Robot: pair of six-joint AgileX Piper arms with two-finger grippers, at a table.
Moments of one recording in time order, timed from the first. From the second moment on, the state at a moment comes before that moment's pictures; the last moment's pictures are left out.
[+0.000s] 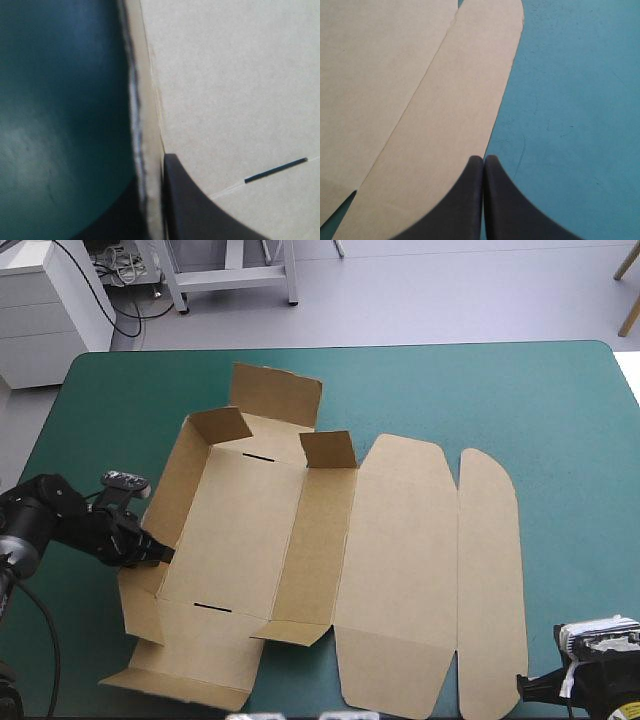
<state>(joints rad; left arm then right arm) 0.14 1.35 -0.93 -0.35 1.08 0.65 -0.05 0.12 -0.49 0.09 1.03 -0.22</state>
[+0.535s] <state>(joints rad) -0.33 1.35 -1.16 0.08 0.80 0.57 -0.05 0.12 -0.49 0.09 1.03 -0.22</state>
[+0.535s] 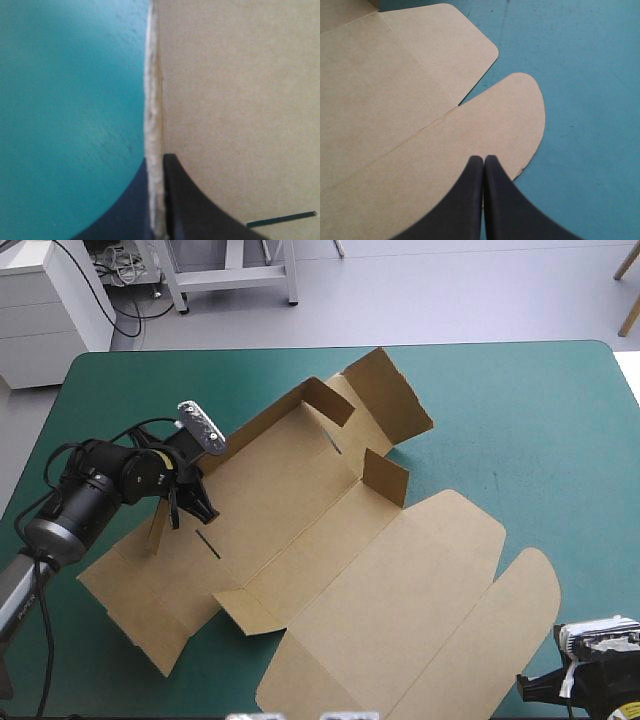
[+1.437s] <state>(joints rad) -0.94 1.36 -1.16 0.88 0.54 0.36 -0.05 0.12 -0.49 0.09 1.03 -0.22</state>
